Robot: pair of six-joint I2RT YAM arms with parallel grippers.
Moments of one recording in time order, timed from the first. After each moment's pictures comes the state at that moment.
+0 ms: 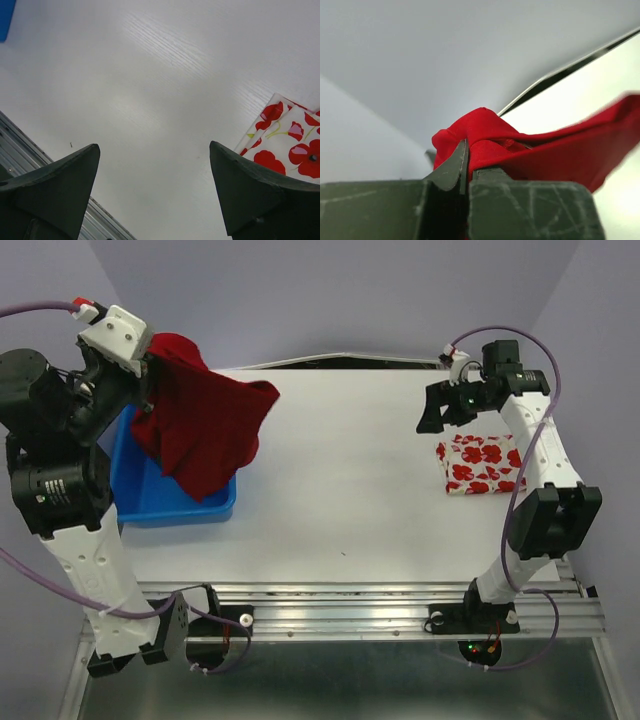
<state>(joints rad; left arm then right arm) 0.24 1.23 2.15 -0.92 0.62 0.40 0.01 1.71 1.76 -1.03 -0.62 -0.28</state>
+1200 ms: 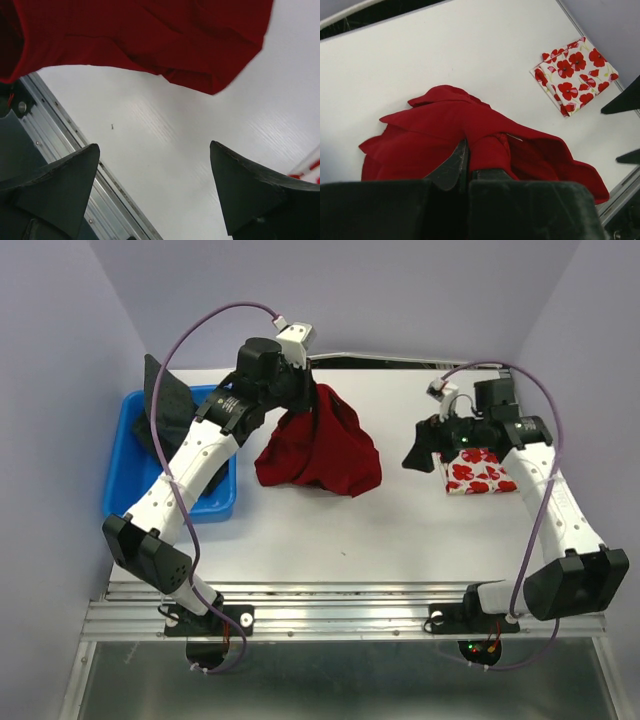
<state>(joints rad) -0.53 1.54 1.72 -0.56 0.16 -0.19 0.10 1.34 1.40 -0.91 -0.71 -0.23</state>
